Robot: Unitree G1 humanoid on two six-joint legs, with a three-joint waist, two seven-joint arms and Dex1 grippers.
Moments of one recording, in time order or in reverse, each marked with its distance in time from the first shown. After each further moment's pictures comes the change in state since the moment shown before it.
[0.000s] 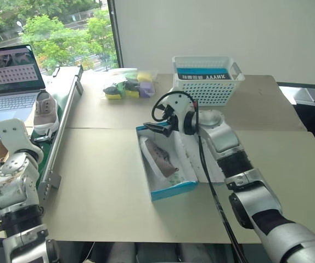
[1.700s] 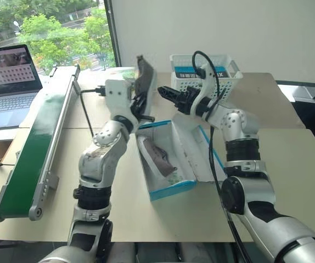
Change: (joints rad) left arm -0.272 -0.456 -0.509 -0.320 -0.086 0.069 0.066; right arm -0.123 0.105 -0.505 0.079 0.409 0.502 -0.331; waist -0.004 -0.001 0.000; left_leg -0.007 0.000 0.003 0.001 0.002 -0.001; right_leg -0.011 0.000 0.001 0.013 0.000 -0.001
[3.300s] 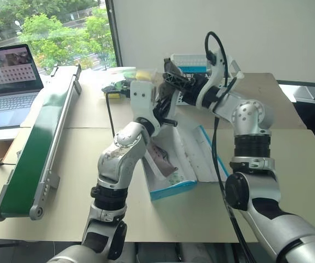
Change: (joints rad) left arm -0.005 -0.102 -0.077 0.018 0.004 0.041 -0.032; right arm -0.029 -0.032 -0.012 -0.108 0.140 0.089 -0.044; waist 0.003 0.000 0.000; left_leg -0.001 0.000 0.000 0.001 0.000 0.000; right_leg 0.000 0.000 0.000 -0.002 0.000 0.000
